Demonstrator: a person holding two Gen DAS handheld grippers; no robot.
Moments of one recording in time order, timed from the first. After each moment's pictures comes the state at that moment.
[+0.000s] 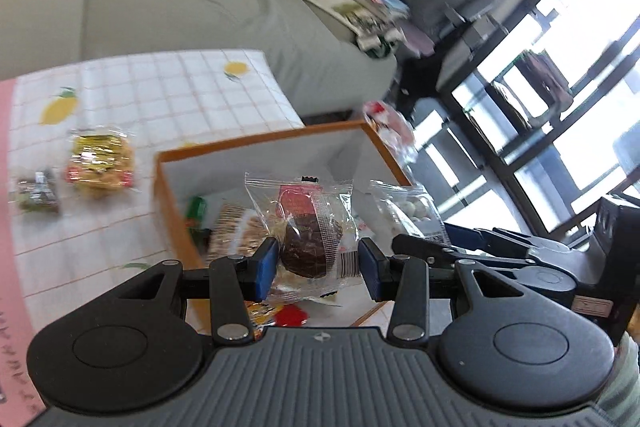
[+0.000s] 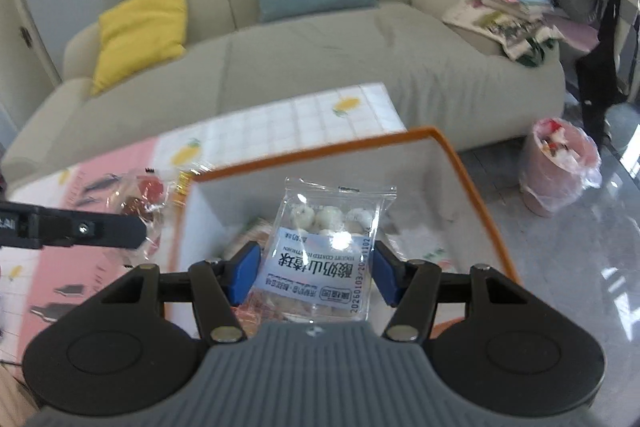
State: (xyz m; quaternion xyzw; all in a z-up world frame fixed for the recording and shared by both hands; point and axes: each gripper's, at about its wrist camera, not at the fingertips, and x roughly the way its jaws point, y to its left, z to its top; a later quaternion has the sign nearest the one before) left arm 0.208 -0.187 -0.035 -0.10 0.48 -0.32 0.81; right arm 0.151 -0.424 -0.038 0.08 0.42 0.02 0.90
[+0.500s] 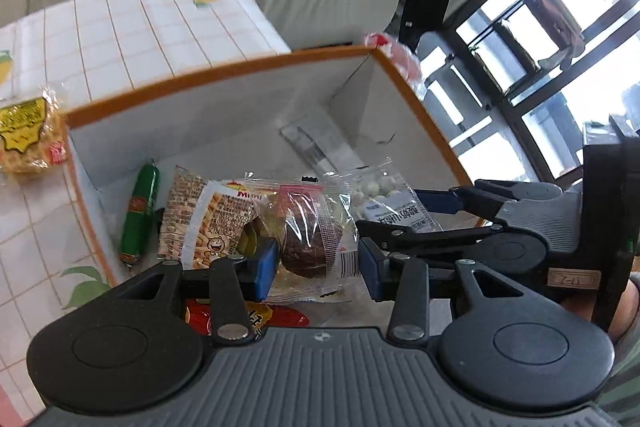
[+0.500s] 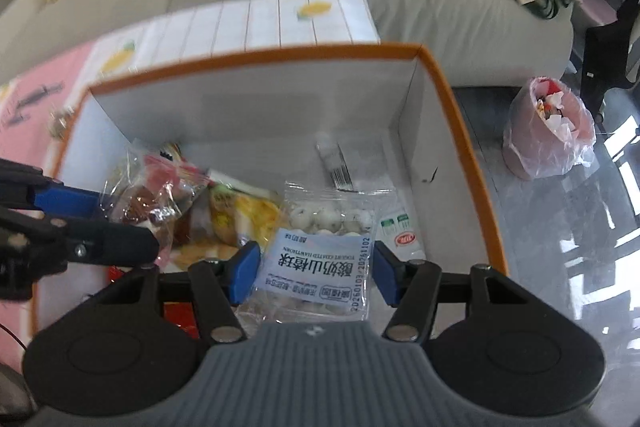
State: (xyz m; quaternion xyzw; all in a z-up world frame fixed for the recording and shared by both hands) left arm 0.244 -0.248 -0.107 -0.05 0.55 -0.34 0.76; right arm 0.217 -0.435 -0.119 0.00 0.55 0.02 0.84
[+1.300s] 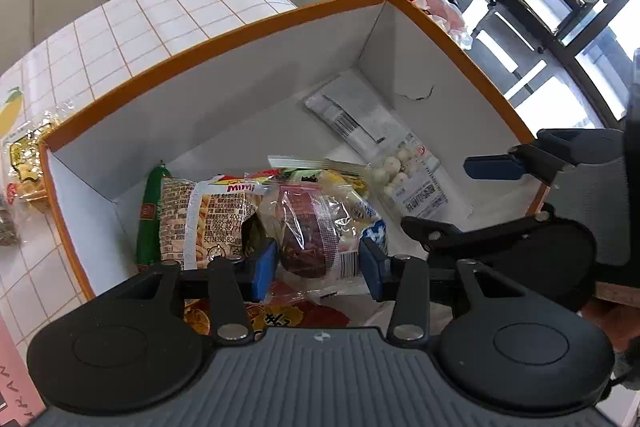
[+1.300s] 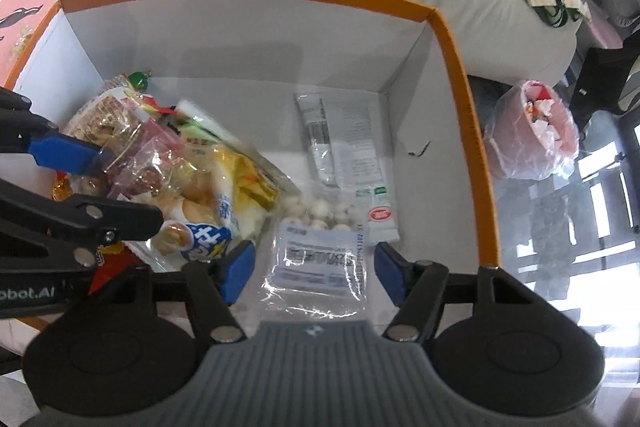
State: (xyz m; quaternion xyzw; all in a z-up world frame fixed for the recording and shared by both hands) left arm 0.233 -0.294 -0.114 0.08 0.56 -0.29 0.77; right arm 0.210 -0.429 -0.135 -0.09 0.58 0.01 0.81
